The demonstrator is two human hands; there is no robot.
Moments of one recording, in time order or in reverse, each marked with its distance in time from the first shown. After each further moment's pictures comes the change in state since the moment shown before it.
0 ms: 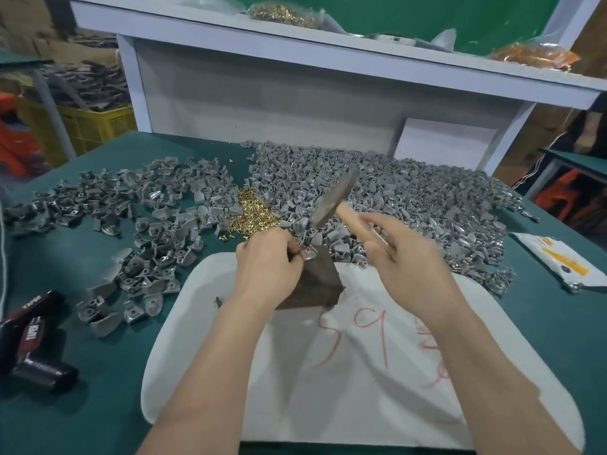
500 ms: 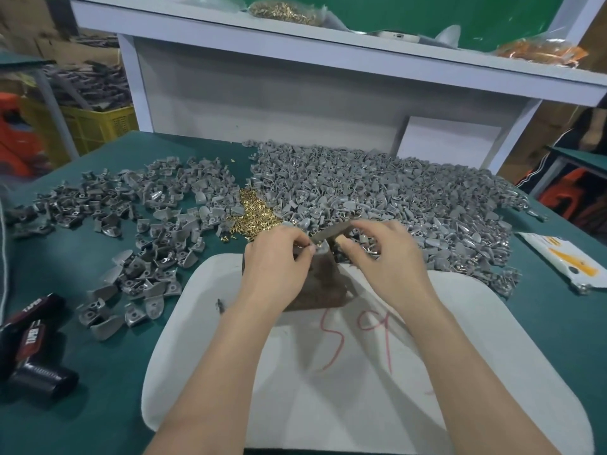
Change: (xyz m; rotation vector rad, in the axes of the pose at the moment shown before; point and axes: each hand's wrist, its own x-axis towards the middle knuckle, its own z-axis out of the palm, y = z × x) left_hand 0.002 0.002 0.004 -0.158 0.047 0.066; right_hand 0.018 0.005 0.031 0.039 0.085 0.016
